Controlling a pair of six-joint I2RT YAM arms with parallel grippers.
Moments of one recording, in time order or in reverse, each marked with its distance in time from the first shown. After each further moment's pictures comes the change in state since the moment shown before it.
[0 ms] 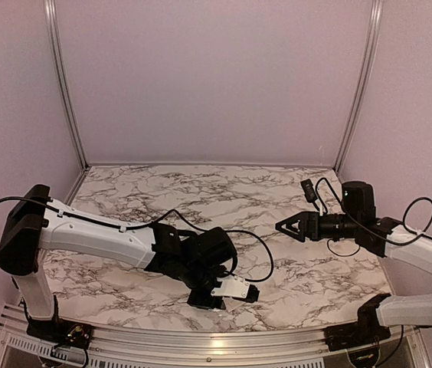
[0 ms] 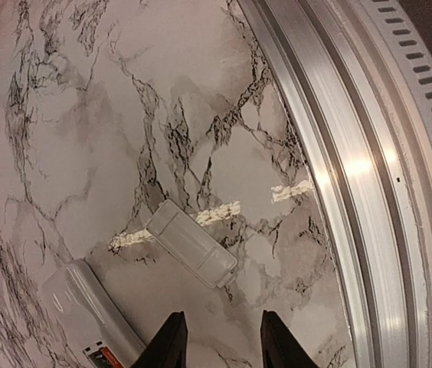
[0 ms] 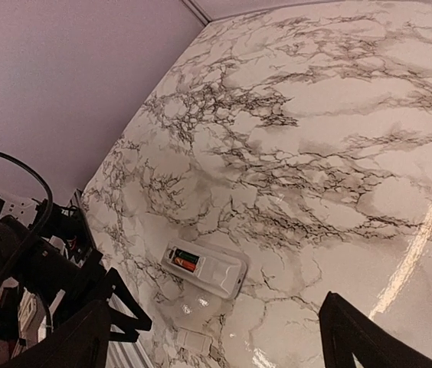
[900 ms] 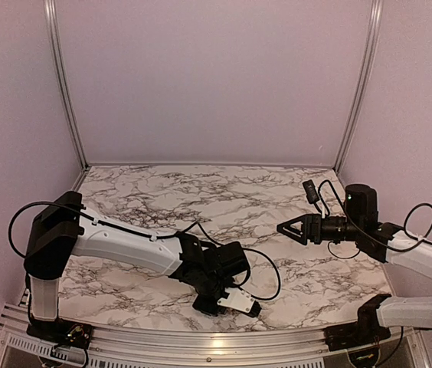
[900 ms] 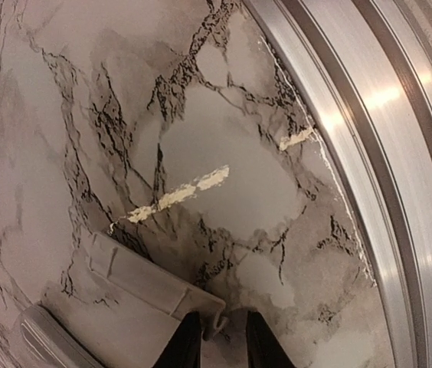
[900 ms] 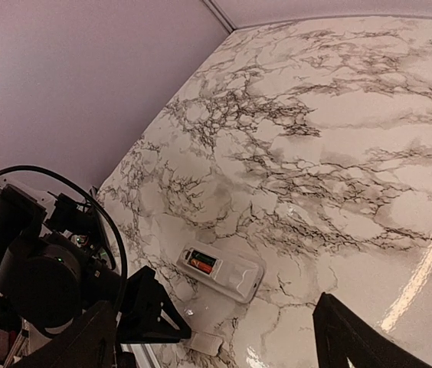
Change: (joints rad) left arm -0.023 0.206 0.145 -0.110 -0.051 0.174; right arm 0.000 -0.042 -0.053 0.088 -0.059 0.008
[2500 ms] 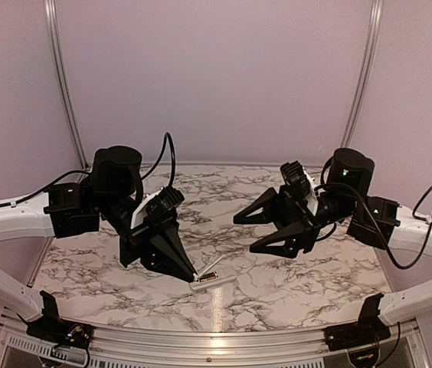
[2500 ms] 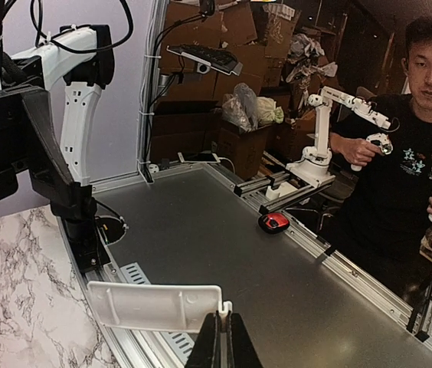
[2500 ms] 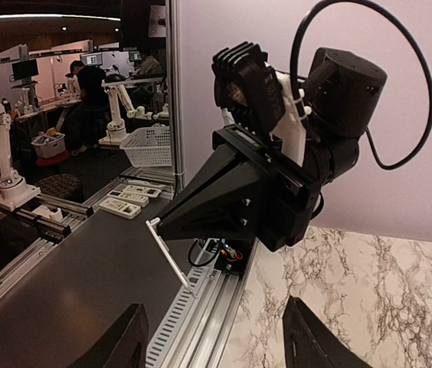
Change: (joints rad) left arm 0.218 -0.748 -0.311 0.489 1.066 -0.626; right arm 0.543 0.092 0.378 0.135 -0.220 -0.417
